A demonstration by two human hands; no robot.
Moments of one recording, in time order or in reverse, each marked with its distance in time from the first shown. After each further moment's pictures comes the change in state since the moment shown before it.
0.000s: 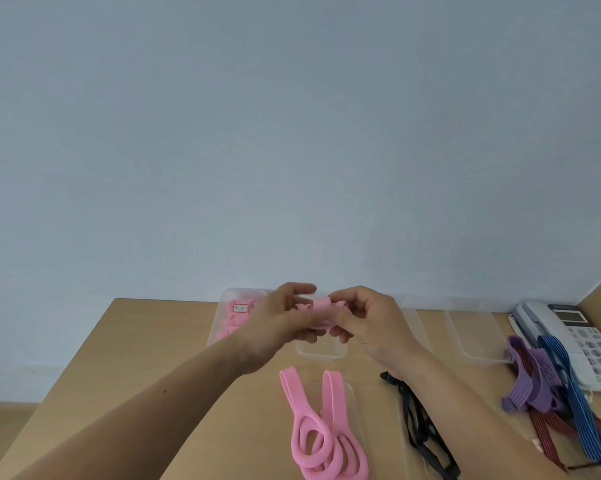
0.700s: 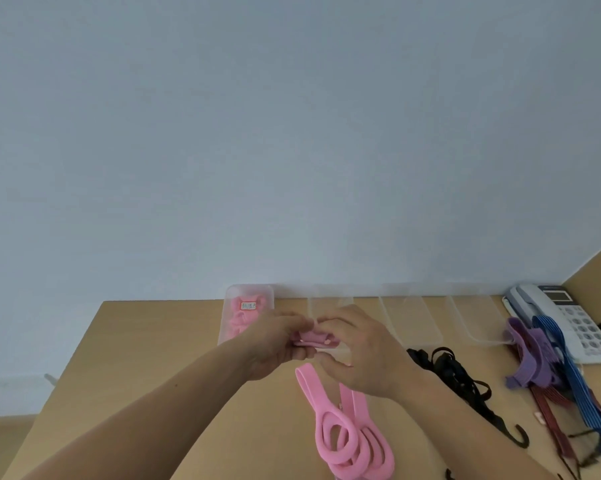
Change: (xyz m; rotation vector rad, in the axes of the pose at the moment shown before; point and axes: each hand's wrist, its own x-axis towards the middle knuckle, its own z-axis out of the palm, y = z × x) left_hand 0.018 -0.033 -0.053 -0.184 -0.041 -0.349; right_hand 0.001 0.034 0.051 -0.933 -0.058 -0.638
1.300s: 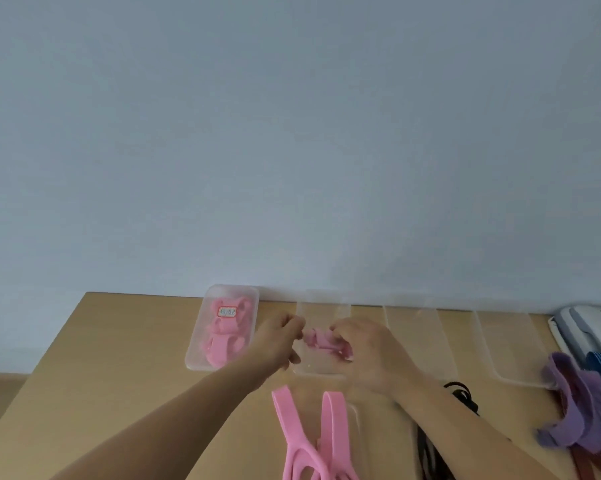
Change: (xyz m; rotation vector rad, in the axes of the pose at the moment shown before) left_hand 0.107 -0.029 0.019 0.343 0.398 -0.013; right_hand 0.004 0.130 0.027 0.124 -0.255 0.227
